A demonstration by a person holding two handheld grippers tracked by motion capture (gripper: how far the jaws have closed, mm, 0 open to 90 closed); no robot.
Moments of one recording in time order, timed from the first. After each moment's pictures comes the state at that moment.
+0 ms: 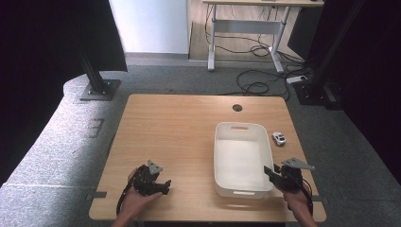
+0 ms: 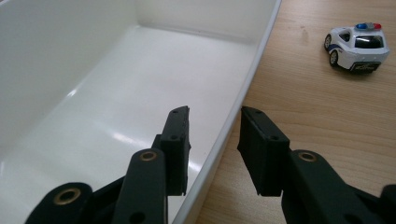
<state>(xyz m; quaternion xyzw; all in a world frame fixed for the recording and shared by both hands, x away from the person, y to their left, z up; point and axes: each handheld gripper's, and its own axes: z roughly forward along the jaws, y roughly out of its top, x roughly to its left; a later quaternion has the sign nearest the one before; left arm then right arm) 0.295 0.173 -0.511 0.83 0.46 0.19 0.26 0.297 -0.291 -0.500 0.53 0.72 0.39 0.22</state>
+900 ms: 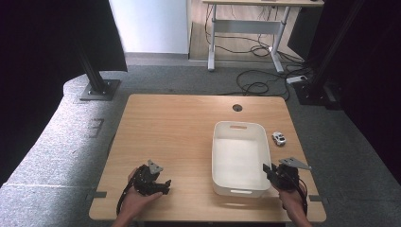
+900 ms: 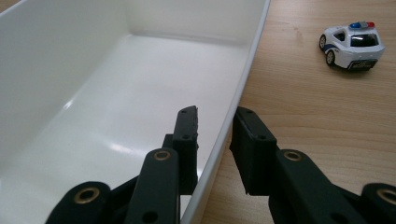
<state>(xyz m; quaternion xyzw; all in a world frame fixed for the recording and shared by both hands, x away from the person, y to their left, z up) 0.296 0.172 -0.511 0.83 0.46 0.19 0.26 0.299 -0.279 -0.499 0.56 0.69 0.40 0.23</state>
